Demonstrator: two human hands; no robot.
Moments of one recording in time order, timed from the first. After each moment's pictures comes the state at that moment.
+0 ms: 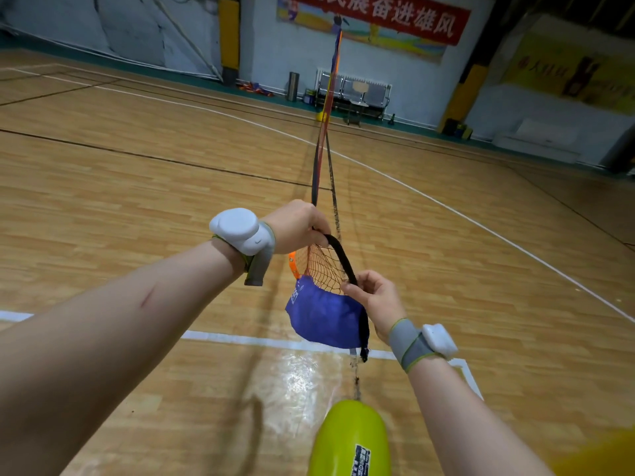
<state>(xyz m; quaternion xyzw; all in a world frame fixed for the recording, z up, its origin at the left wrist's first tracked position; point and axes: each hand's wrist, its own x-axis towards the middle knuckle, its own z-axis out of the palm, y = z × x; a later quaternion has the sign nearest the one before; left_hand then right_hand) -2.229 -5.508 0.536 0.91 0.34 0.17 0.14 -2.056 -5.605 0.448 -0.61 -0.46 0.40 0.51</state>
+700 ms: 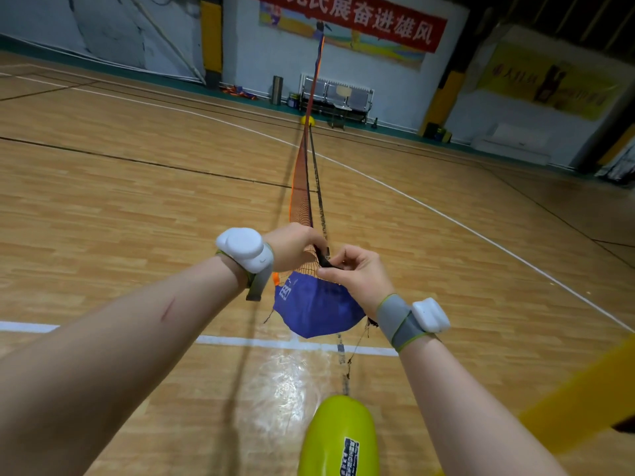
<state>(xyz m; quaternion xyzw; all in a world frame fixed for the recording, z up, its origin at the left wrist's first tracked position) -2.219 -5.545 0.519 0.92 0.34 0.11 0.15 -2.080 -5.634 0.501 -0.56 -0.56 0.35 0.49</state>
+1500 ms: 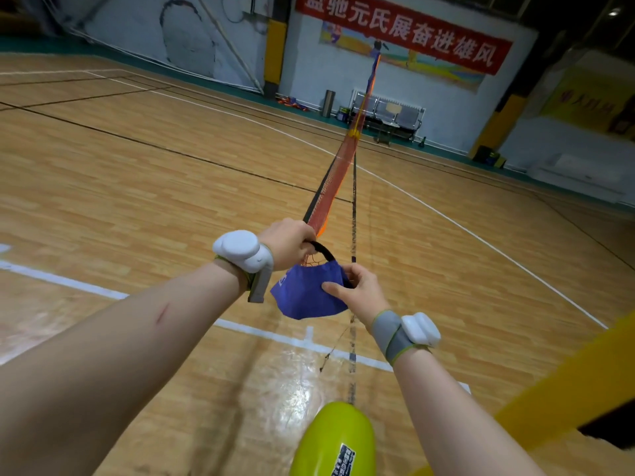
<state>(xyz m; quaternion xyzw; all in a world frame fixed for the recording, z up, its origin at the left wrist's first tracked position) -2.227 -5.604 0.515 0.84 0.49 0.18 0.14 -2.059 -5.656 0.461 -0.62 -0.57 0.37 0.40</state>
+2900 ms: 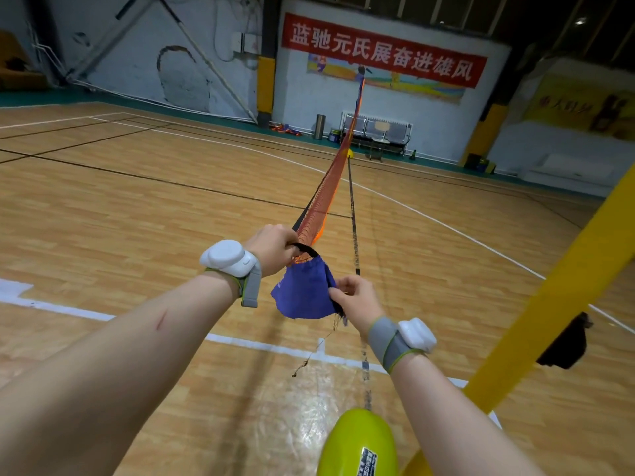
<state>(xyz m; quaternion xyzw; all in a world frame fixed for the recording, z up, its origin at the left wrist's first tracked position) -2.282 -5.660 0.541 0.80 0.53 0.24 0.16 -2.111 -5.726 0.487 -0.63 -0.54 0.36 0.43</state>
